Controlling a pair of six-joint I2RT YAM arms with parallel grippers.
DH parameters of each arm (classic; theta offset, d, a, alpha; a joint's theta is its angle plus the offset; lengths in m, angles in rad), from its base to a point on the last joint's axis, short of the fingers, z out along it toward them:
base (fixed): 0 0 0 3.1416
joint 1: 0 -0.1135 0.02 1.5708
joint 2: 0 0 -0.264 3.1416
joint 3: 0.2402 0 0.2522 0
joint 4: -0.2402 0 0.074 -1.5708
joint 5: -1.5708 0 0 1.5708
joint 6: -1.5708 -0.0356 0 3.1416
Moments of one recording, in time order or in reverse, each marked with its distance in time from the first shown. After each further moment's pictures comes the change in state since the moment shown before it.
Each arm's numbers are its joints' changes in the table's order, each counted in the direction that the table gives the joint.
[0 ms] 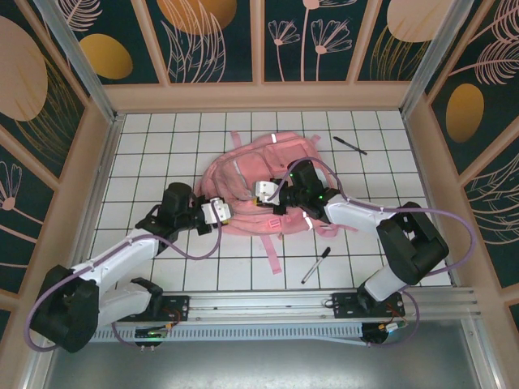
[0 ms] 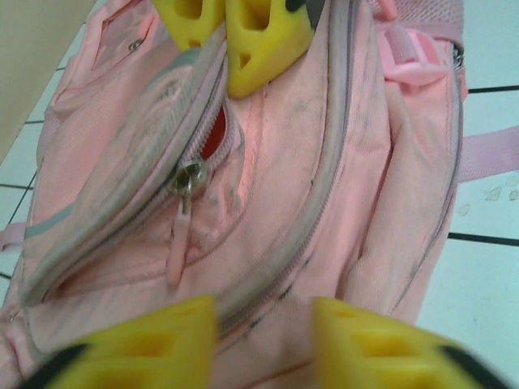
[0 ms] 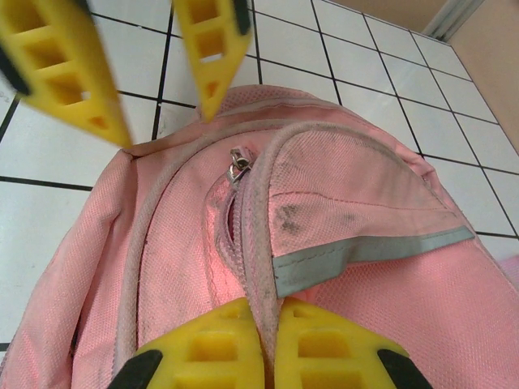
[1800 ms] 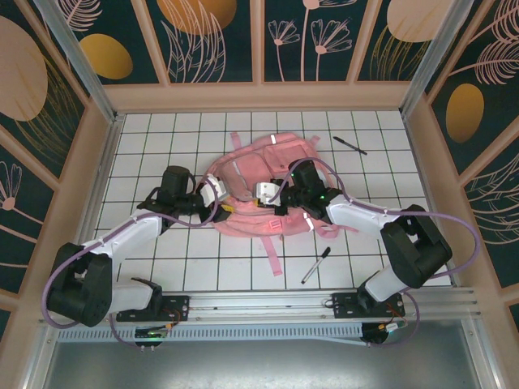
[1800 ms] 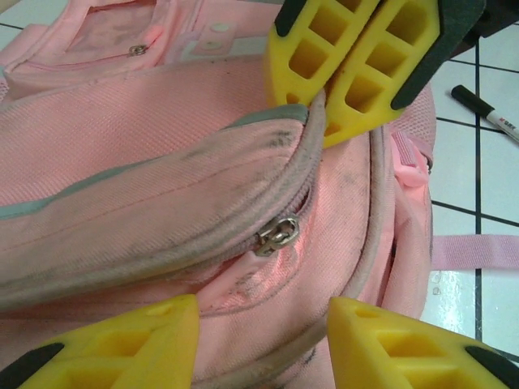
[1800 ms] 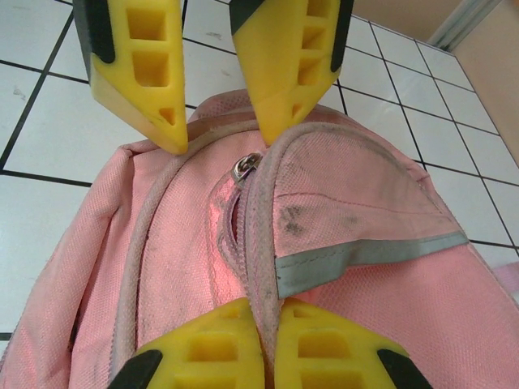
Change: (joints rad) left arm -0.109 0.178 0.159 -0.056 -0.286 0.269; right arm -0.003 -0.028 0.002 -0.039 0.012 0.036
